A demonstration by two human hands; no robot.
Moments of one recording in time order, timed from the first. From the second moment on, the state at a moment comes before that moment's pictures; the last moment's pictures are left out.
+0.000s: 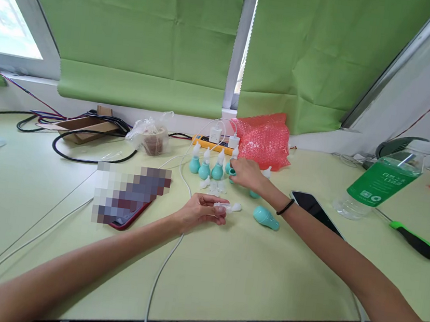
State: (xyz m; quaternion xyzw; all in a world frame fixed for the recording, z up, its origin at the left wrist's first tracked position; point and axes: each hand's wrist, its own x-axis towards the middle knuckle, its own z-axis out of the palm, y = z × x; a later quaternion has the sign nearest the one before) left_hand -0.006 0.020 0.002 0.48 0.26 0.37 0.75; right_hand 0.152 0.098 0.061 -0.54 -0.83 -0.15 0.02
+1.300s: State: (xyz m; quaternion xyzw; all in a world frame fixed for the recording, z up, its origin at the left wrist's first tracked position) left_hand 0.000 0.007 0.026 0.64 0.27 0.37 0.61; right_hand 0.168 -0.010 -0.001 -0.41 -0.79 0.18 0.43
